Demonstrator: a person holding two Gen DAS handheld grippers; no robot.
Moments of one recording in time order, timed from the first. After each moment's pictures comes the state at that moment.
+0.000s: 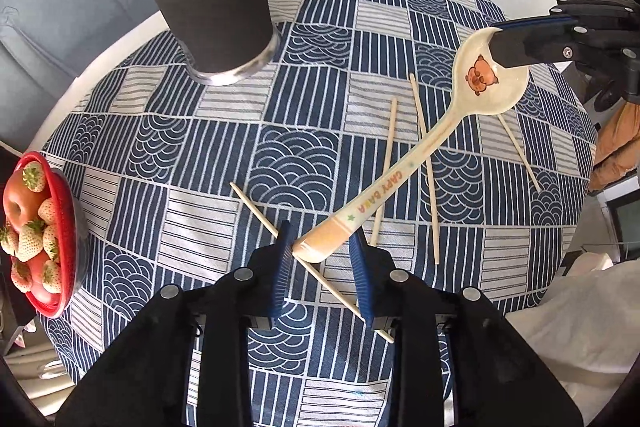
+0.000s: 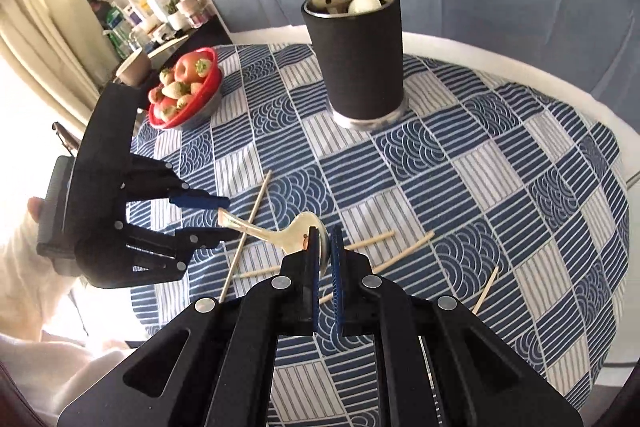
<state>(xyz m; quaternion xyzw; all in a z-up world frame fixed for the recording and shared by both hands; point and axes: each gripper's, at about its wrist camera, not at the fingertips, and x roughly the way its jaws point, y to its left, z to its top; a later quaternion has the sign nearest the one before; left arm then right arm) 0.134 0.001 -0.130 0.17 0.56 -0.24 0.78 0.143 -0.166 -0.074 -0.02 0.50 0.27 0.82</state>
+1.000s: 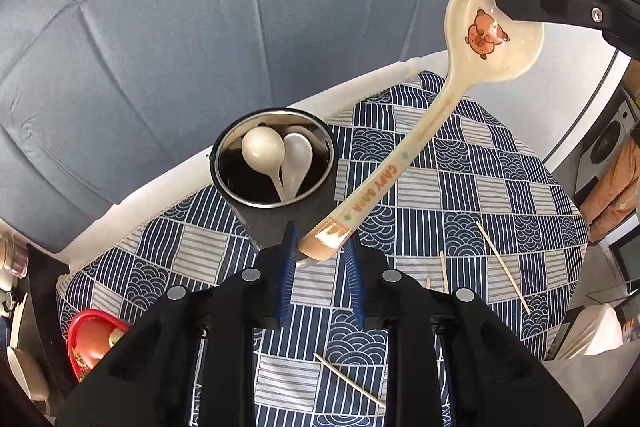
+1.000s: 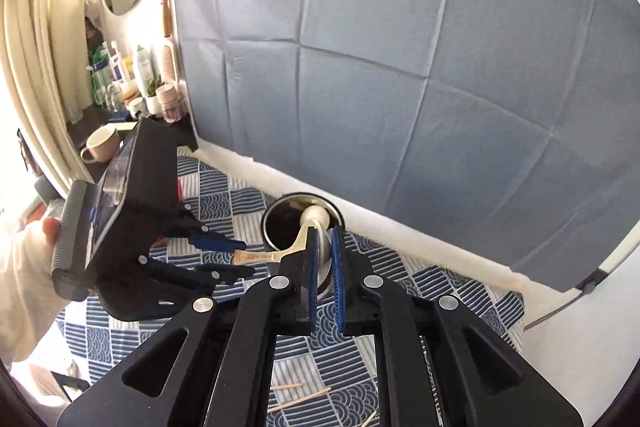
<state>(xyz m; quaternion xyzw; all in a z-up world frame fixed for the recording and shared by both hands) 0.257 -0.005 -0.022 0.14 0.44 -0.27 0.85 0.225 -0.134 0.089 -0.12 0.33 0.21 0.91</state>
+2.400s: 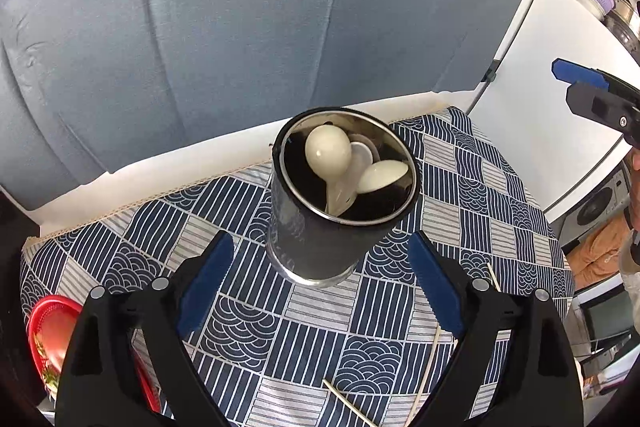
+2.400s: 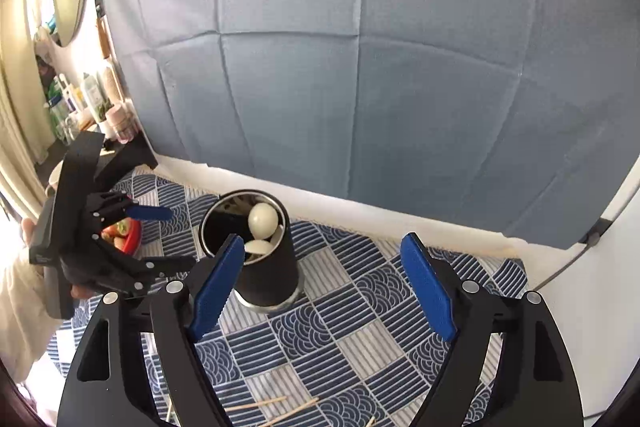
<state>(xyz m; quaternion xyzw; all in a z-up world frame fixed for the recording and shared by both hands) 0.298 0.044 -0.054 0.03 0.46 -0.24 0.85 0.267 -0.175 0.042 -0.05 0.37 0.15 0.92</state>
